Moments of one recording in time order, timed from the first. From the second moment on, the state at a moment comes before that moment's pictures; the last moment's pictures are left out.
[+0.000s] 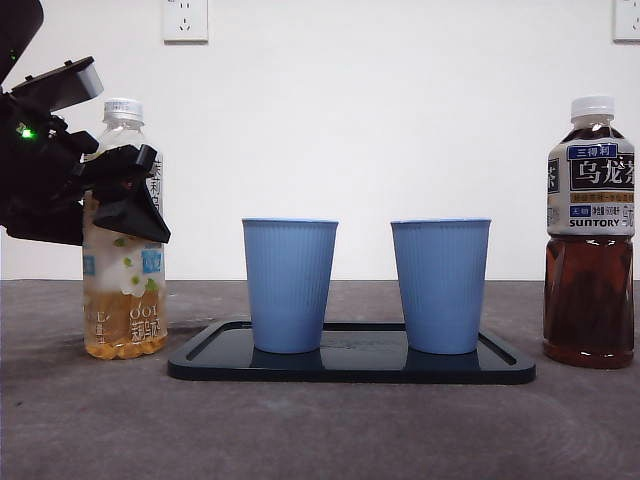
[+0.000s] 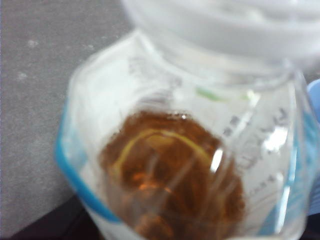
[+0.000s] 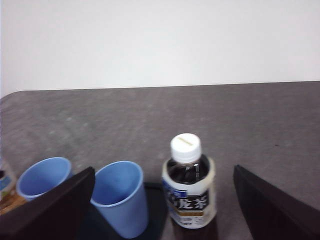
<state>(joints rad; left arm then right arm) -0.32 1.36 0.58 0.33 0.10 -0.04 0.34 0.40 0.67 -0.44 0.05 0.21</state>
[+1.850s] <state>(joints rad) -0.71 1.60 1.33 -0.83 -0.76 0.31 0.34 0.40 0.67 -0.44 0.02 0.24</state>
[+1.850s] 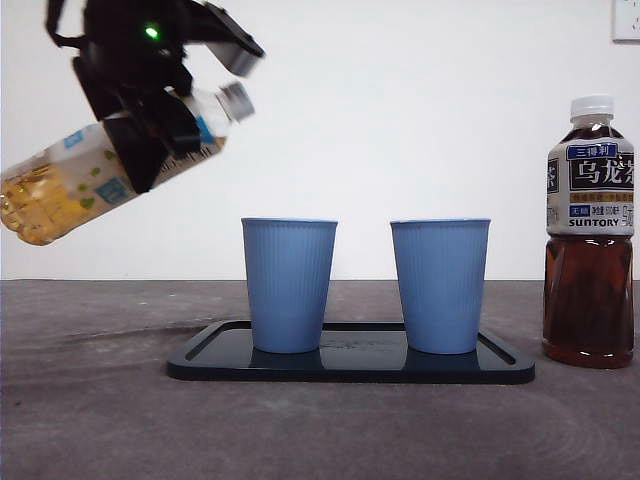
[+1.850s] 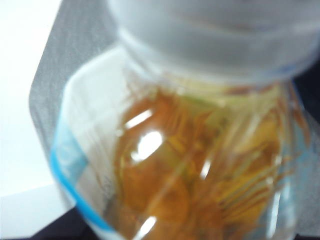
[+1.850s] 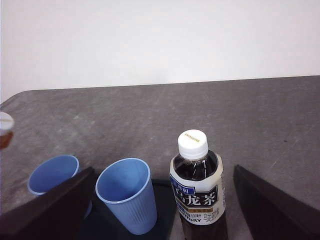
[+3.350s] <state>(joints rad) -0.85 1.83 1.36 -0.90 -1.15 0.55 0.34 0.40 0.67 -0.44 0.02 0.24</state>
